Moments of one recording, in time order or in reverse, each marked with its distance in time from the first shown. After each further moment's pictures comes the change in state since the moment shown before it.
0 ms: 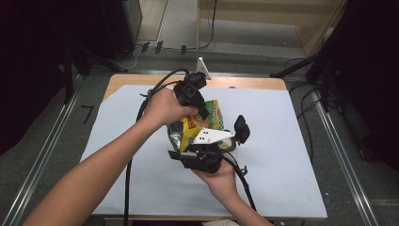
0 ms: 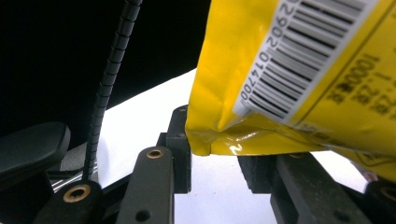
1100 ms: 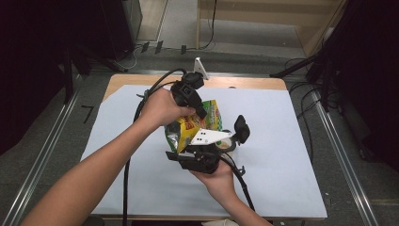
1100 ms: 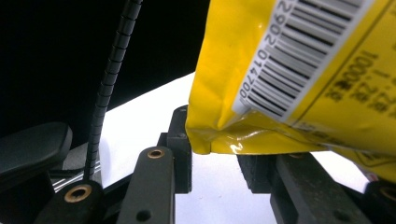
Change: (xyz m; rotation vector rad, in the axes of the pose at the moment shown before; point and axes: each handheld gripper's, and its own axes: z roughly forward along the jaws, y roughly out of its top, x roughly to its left) left arm 0.001 -0.007 -0.006 -0.010 0.014 0.009; right arm 0.003 0.000 0.005 -0.003 0.014 -0.008
